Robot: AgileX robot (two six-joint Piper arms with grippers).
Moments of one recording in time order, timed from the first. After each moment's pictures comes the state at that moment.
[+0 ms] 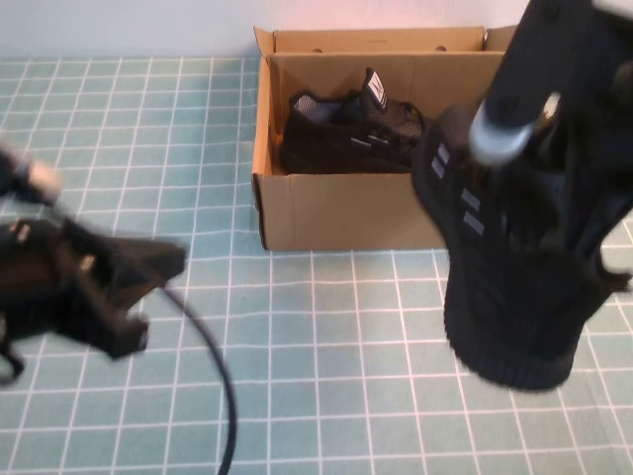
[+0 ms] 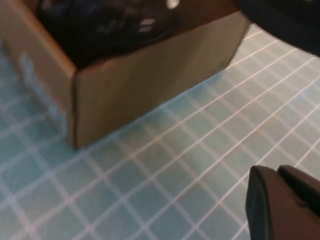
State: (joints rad) right arm 0.74 1.26 -1.38 -0.34 1.06 -0.31; left arm -0.20 0.93 -0.72 -0.96 0.68 0.93
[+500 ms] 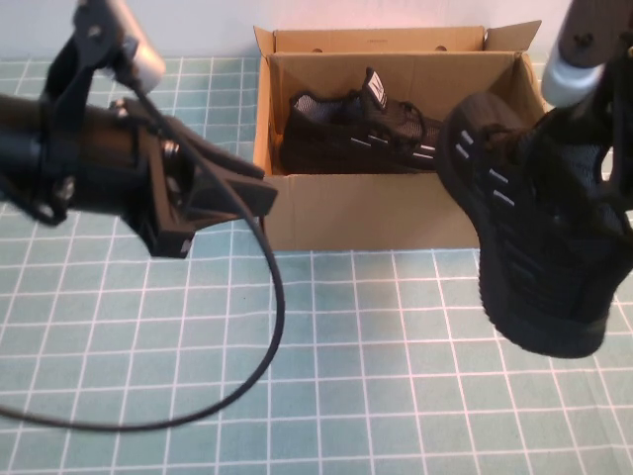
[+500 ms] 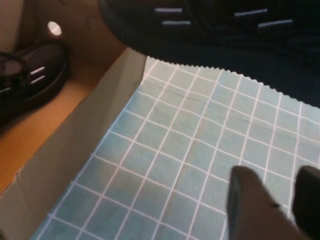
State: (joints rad) right arm 0.39 1.32 -1.45 0.11 1.05 -0.80; left arm -0.20 1.33 -1.12 -1.04 1.05 1.24
